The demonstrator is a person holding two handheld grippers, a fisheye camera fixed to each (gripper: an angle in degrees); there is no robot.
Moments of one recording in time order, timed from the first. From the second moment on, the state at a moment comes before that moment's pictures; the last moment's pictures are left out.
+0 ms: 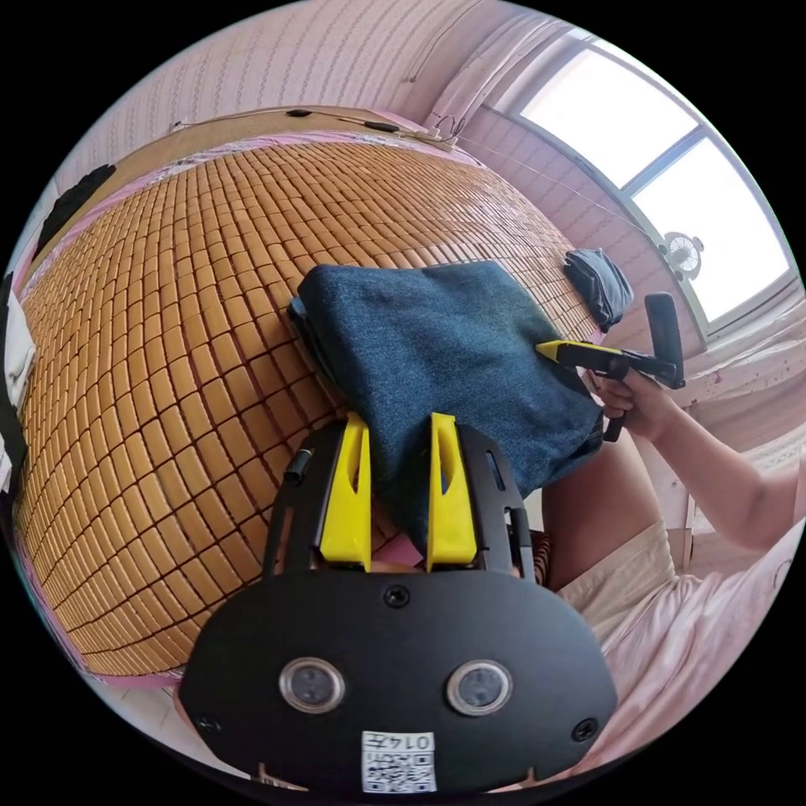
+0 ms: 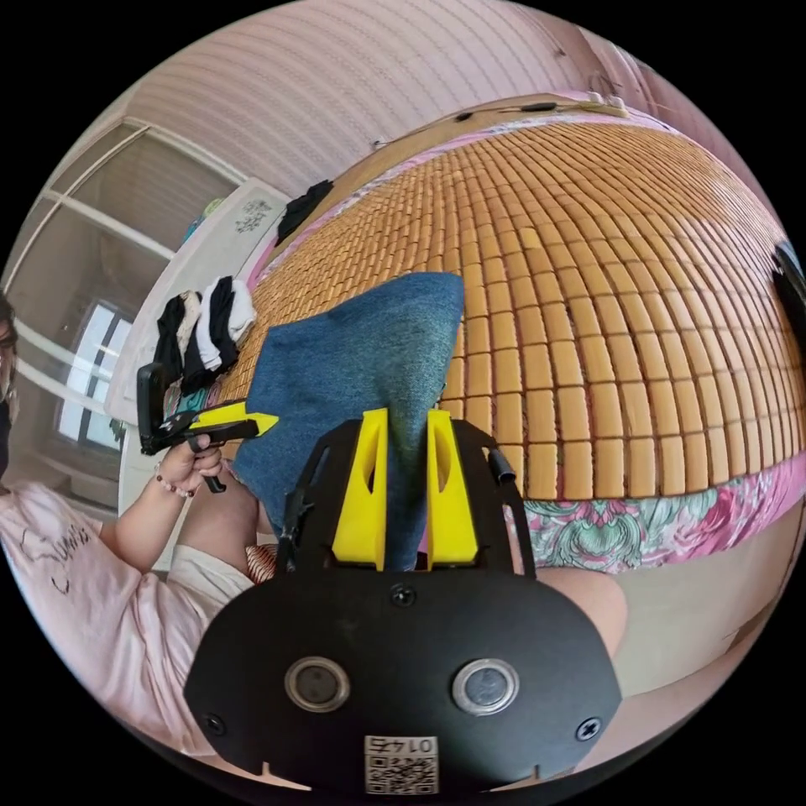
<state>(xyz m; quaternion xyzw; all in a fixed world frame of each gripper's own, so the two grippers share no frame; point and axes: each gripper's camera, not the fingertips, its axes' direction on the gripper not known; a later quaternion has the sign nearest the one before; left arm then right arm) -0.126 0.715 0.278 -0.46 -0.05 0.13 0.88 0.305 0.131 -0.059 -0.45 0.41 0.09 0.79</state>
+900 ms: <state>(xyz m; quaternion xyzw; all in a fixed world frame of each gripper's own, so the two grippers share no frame) 0.336 0.718 0.671 -0.37 0.25 0.12 0.89 0.257 -0.212 -0.190 -0.41 0.57 -0.16 0.70</state>
